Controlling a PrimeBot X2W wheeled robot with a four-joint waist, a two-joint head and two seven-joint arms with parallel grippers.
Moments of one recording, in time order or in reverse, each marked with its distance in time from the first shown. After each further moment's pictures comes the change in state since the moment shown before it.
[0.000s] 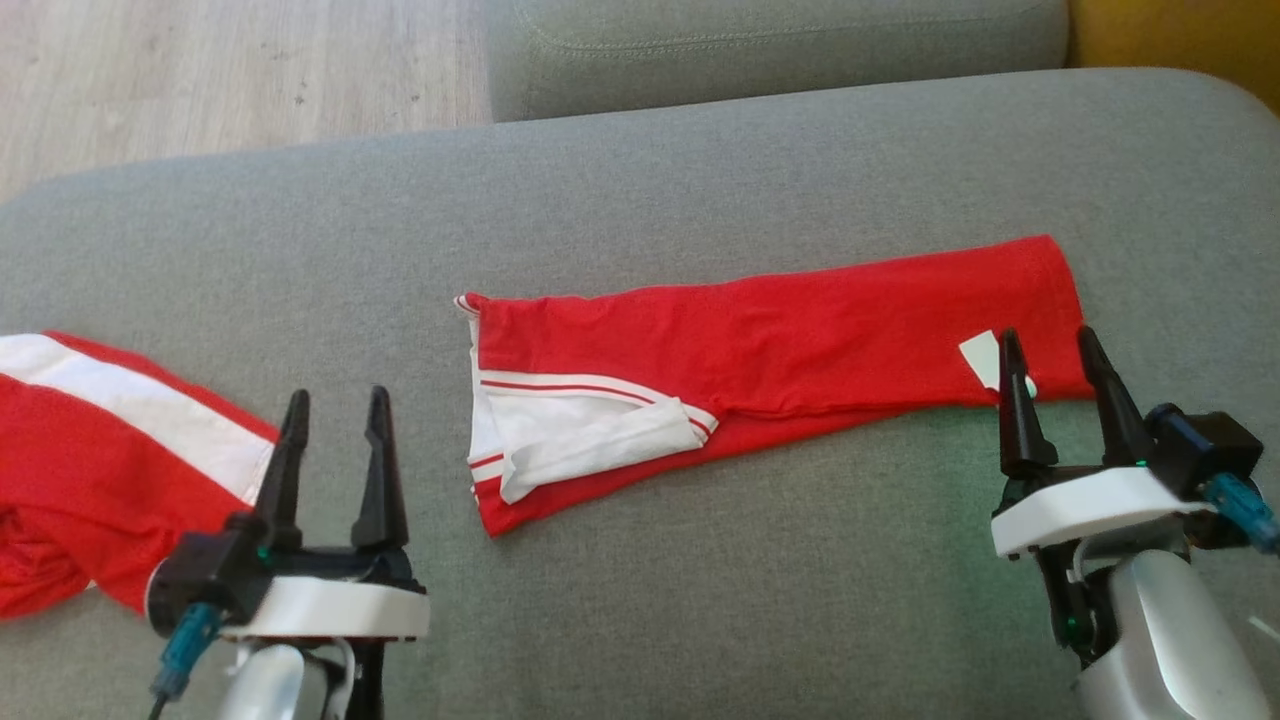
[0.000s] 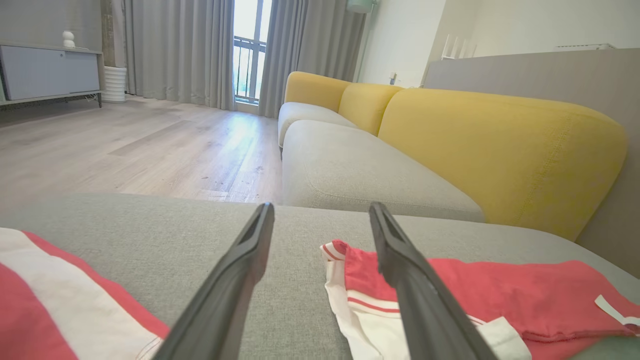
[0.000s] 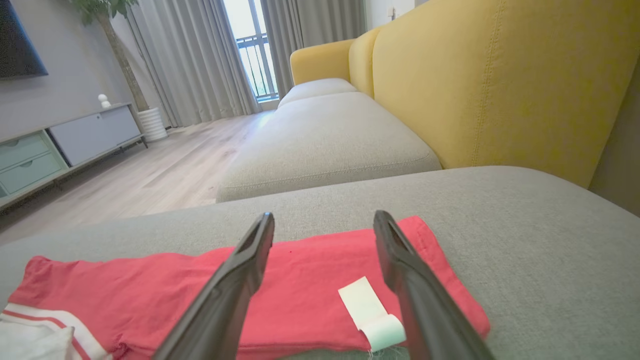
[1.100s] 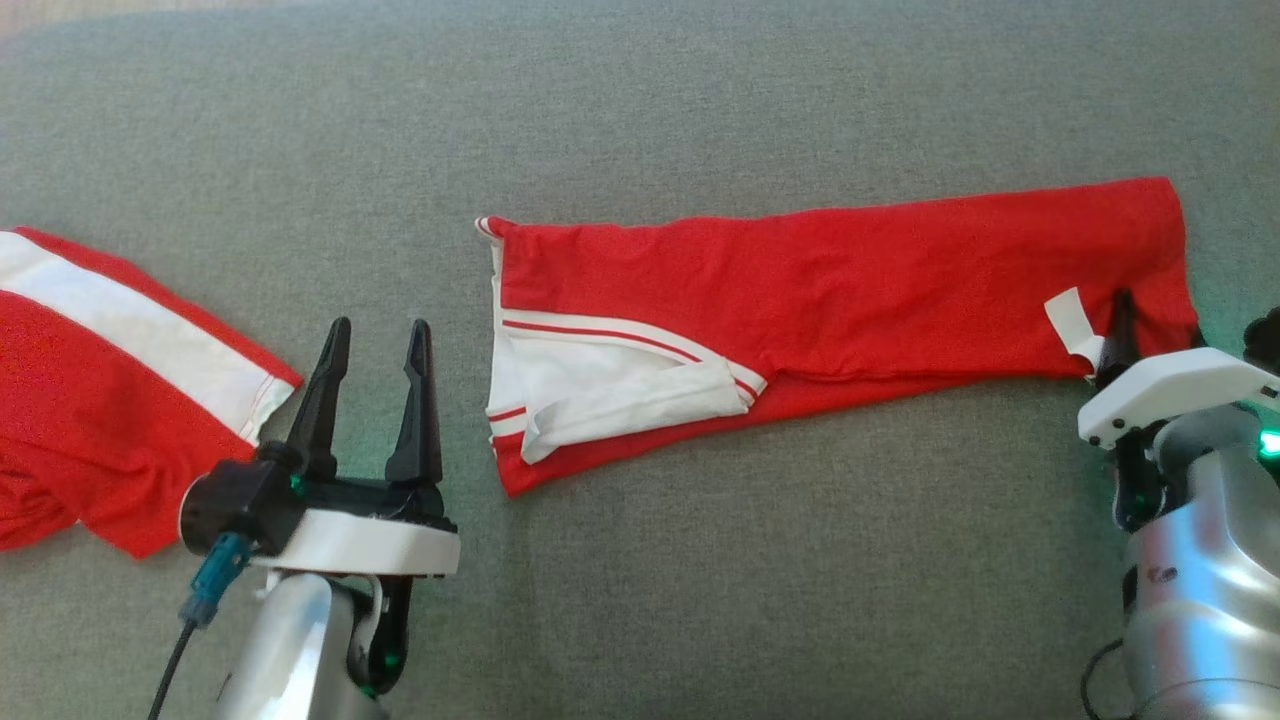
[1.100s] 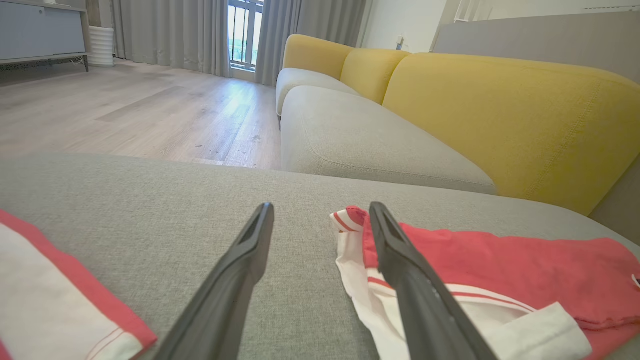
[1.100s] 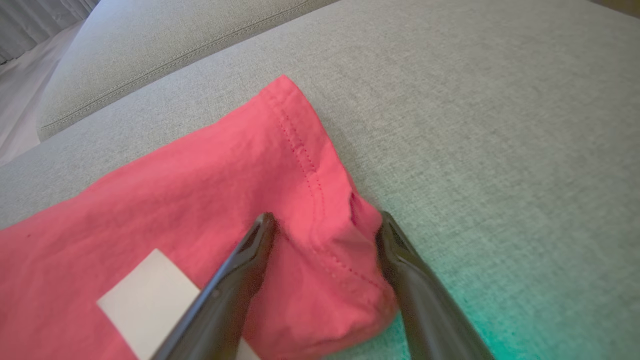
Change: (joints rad) left arm -0.126 -0.100 0.064 0.094 0.120 -0.128 0.000; right arm -0.379 0.035 -0.476 0.497 -0.177 0.000 0.193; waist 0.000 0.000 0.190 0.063
